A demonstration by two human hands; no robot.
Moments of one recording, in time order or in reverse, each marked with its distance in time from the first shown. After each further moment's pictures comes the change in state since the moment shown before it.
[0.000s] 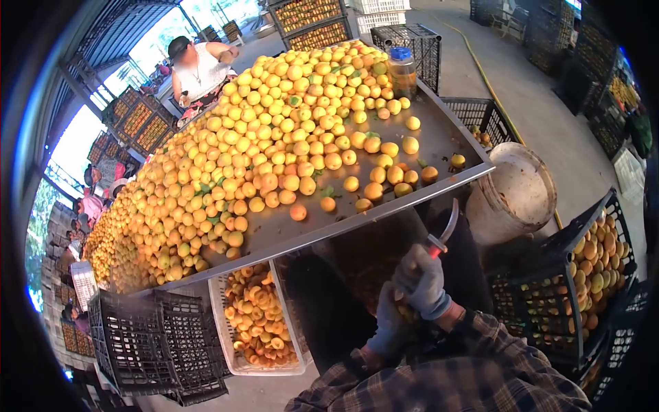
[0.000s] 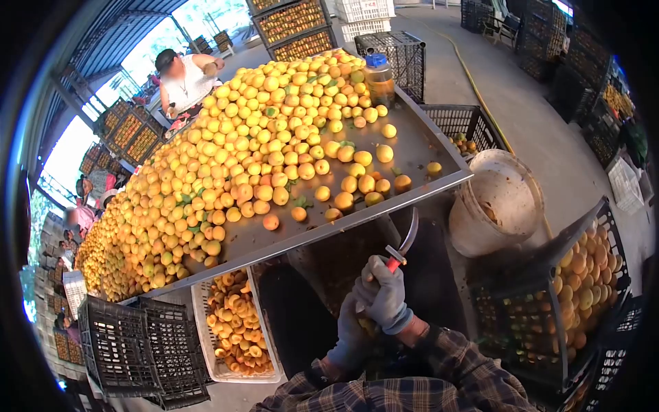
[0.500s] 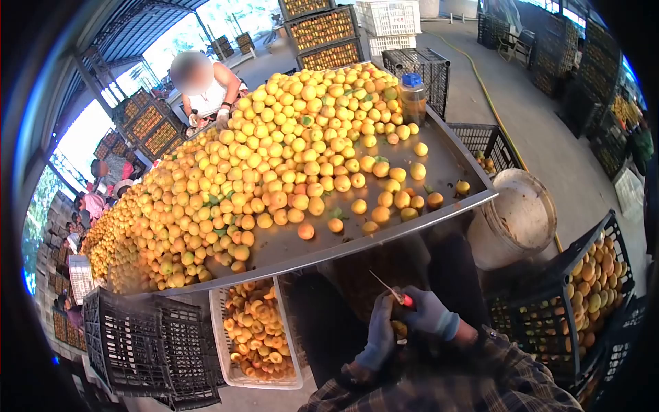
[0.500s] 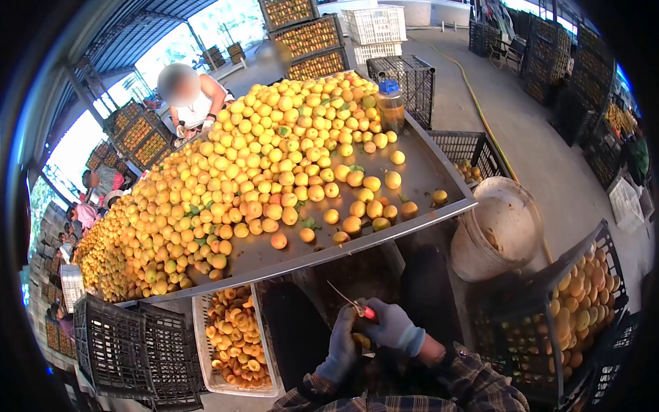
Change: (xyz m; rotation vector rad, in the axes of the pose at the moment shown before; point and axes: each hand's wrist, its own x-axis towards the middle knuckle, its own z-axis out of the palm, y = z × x) left_hand 0.031 -0.009 -0.041 0.065 0.039 0.001; right_hand -0.009 -0.003 -0.036 -1.323 -0.219 -0.050
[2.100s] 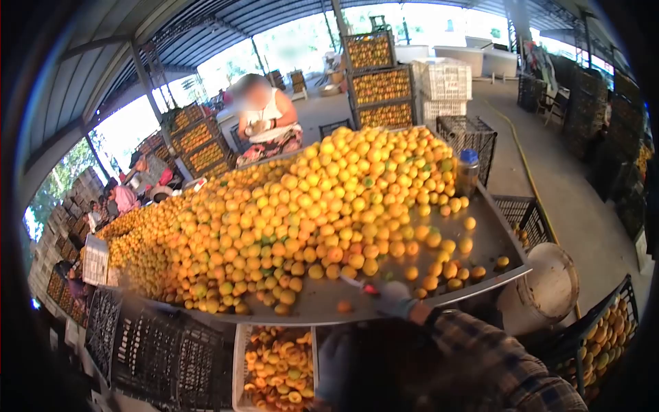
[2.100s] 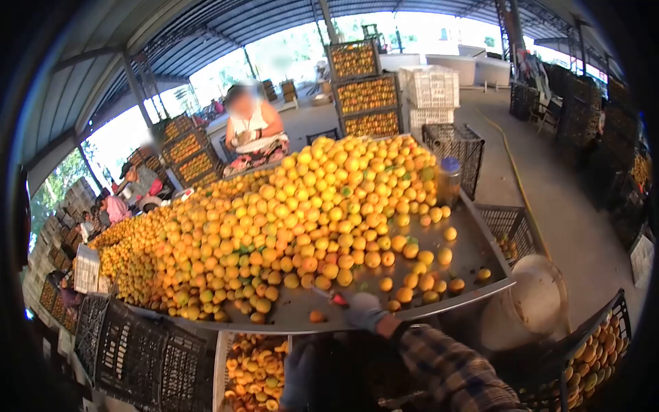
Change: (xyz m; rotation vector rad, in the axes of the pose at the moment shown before) left_hand 0.019 0.134 -0.132 0.418 0.336 0.425; right_hand 0.262 -0.031 0.086 -0.566 -0.018 -0.265
